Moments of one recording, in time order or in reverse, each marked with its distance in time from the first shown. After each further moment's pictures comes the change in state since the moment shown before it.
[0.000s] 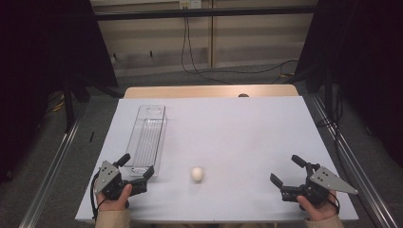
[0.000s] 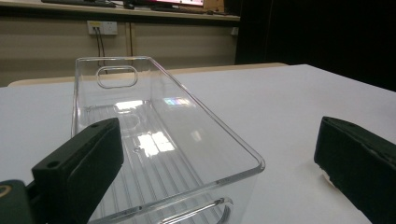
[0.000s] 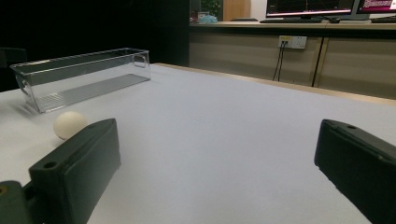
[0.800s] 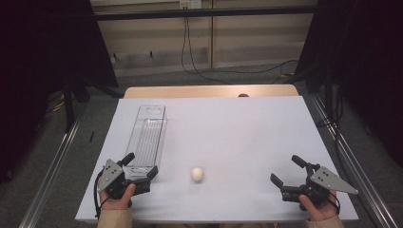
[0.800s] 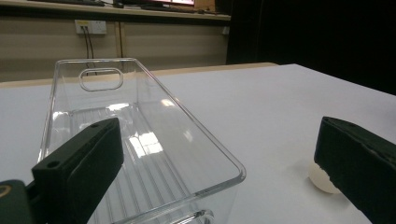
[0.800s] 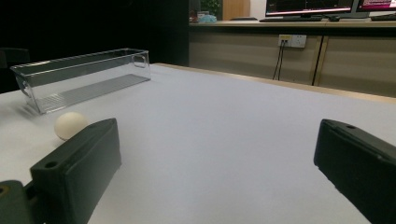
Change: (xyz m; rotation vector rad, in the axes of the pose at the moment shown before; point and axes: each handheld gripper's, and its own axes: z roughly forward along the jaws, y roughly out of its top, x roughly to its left) left arm -0.007 0.004 0.006 0.002 -0.037 -0.008; right arm 0.000 0.000 -0.001 0.003 -0.003 0.008
